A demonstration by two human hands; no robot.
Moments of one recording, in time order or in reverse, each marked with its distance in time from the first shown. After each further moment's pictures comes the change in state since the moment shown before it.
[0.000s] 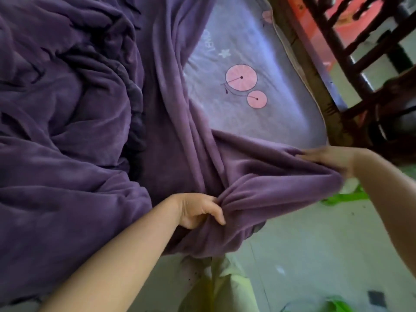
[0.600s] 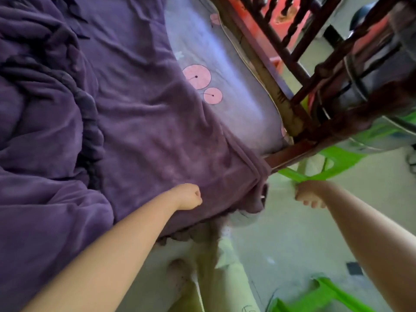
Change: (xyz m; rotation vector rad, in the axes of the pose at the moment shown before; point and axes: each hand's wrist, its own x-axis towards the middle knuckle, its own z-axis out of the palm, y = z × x) left_hand 0.064 0.022 0.028 1.177 0.622 -0.119; right_hand -0.023 0.120 -0.021 -0.894 0.146 0.741
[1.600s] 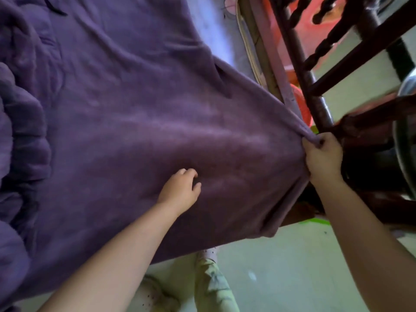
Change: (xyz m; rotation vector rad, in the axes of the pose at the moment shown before) left_hand 0.140 0.078 -0.062 -0.233 0.510 -0.169; right_hand 0.107 0.005 -0.195 1.233 0.920 -0.404
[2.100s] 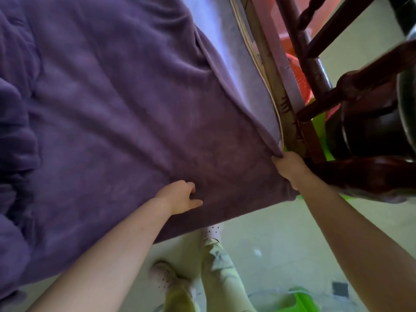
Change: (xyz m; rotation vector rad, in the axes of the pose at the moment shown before) left_hand -0.017 -0.010 0.029 0.284 -0.462 0.056; right_hand -0.035 0.064 0.022 -0.547 -0.493 0.220
